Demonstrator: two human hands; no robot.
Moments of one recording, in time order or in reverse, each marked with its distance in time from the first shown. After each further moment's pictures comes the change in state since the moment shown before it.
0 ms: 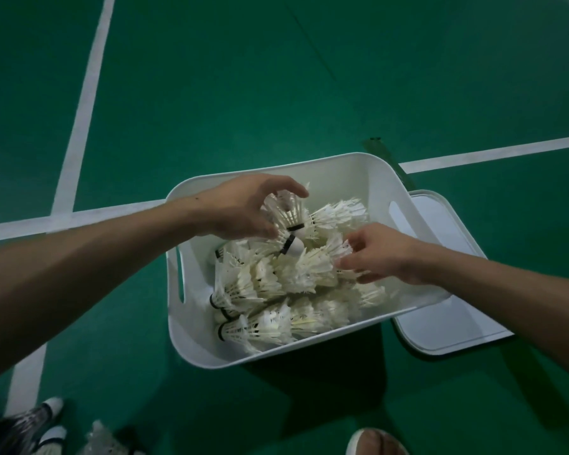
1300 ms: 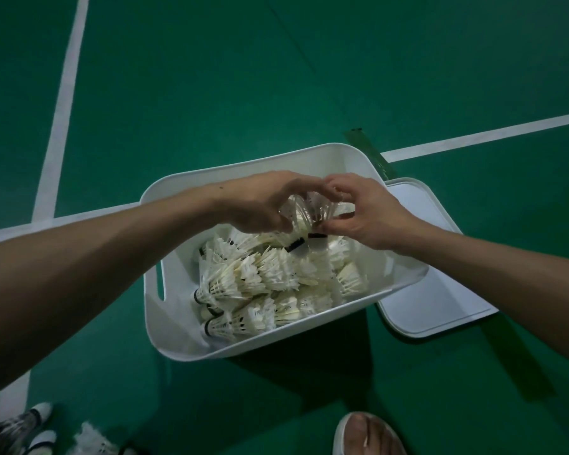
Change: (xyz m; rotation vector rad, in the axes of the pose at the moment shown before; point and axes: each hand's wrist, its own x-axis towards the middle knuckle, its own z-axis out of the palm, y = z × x) left_hand 0.027 0.040 0.012 0.031 -0.174 0.235; right_hand -0.009 -0.010 -0.020 -0.132 0.319 -0.445
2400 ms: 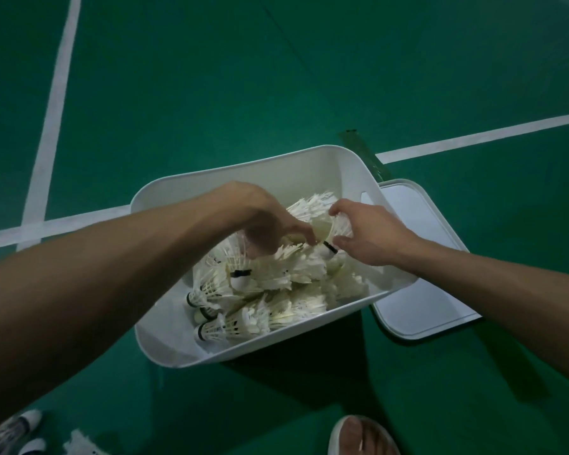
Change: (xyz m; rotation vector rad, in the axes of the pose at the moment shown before) left_hand 0.027 0.012 0.009 0.348 -0.639 -0.423; right_hand -0.007 0.017 0.007 -0.439 -0.059 0.199
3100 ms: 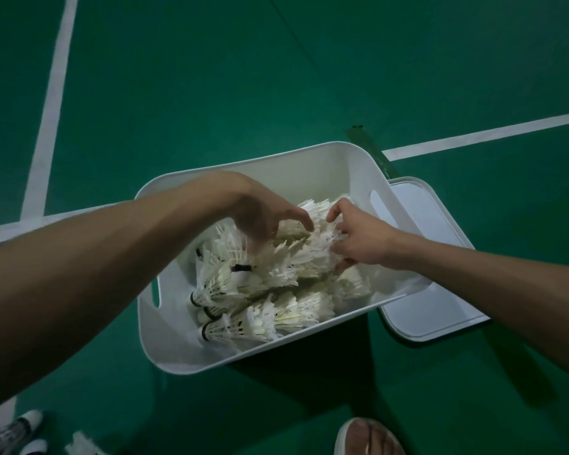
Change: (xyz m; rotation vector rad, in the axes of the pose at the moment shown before) left_hand 0.008 -0.031 0.002 -0.030 0.092 0.093; right_hand 0.012 -0.010 0.015 0.506 -0.271 0.122
